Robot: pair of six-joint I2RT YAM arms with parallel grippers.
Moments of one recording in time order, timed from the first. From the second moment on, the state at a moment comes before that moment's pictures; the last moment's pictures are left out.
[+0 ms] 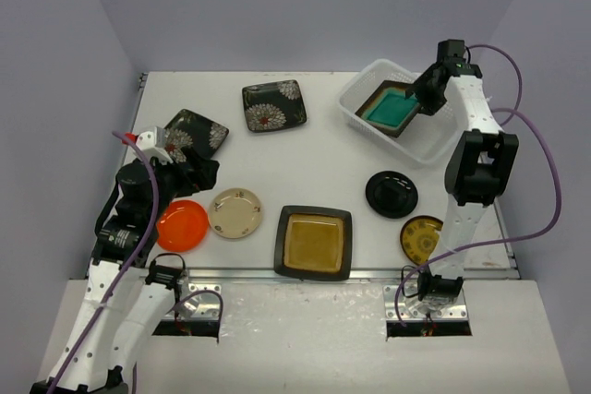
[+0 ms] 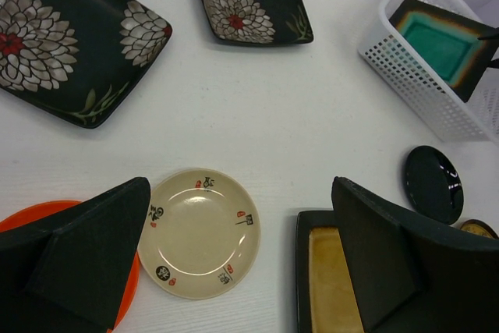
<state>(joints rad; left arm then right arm) -0.14 0.57 0.74 -0.51 0.04 -0.43 -0.11 2.11 1.89 -0.75 0.03 0.69</state>
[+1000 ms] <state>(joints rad) -0.15 0.60 0.74 -0.51 0.05 -0.43 -0.03 1.80 1.91 -0.68 -0.16 -0.01</state>
